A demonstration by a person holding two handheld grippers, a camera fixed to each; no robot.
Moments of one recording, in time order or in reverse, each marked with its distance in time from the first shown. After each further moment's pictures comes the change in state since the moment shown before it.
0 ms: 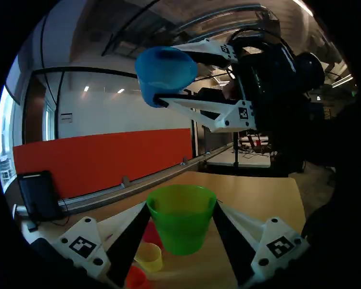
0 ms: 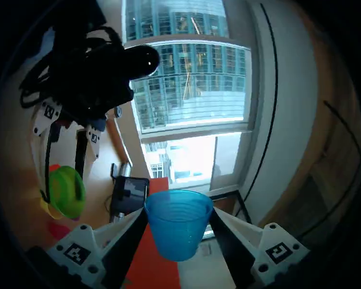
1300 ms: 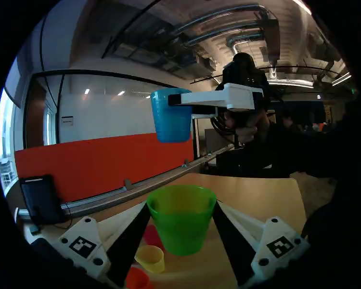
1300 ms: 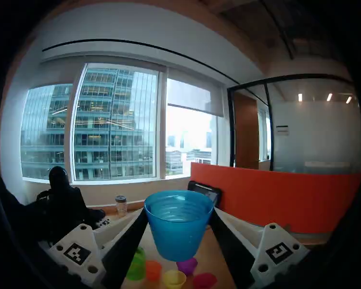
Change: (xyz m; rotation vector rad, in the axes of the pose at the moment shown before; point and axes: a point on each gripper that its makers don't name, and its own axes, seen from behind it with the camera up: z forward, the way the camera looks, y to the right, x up) left arm 0.010 -0.004 -0.003 0.010 0.005 0.013; right arm -0.013 -0.042 -0.026 0.044 -0.018 1.347
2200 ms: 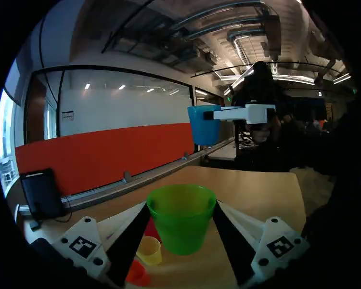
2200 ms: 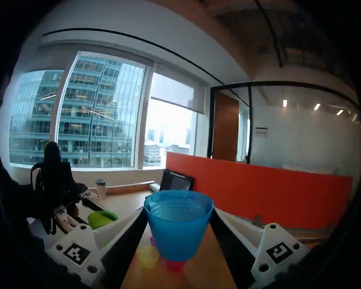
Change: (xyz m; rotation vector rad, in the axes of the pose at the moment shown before) left arm -0.019 0.008 -0.009 0.005 -0.050 -0.001; right arm -0.046 0.039 -0.083 -0.148 -0.039 -0.073
